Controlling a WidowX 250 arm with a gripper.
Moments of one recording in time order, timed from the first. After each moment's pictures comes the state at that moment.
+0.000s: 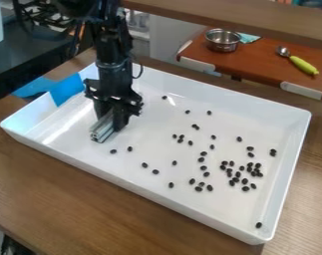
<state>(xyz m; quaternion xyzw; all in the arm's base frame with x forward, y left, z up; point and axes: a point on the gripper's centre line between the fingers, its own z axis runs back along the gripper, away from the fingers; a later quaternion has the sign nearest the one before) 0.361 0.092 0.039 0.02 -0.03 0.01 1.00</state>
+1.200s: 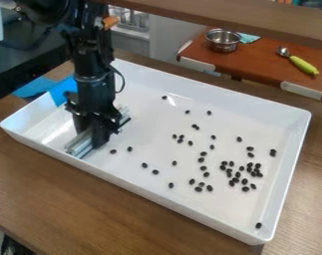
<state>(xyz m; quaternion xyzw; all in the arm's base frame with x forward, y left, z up) 0.311 0.085 0.036 0.01 -0.01 -0.03 1.00</state>
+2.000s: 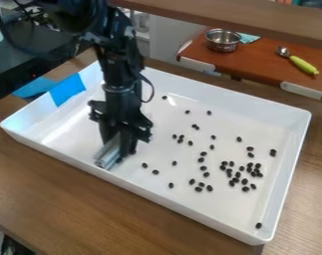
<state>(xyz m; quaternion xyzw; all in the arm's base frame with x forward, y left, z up) 0.315 0.027 0.034 -0.01 -0.02 -0.01 1.00</state>
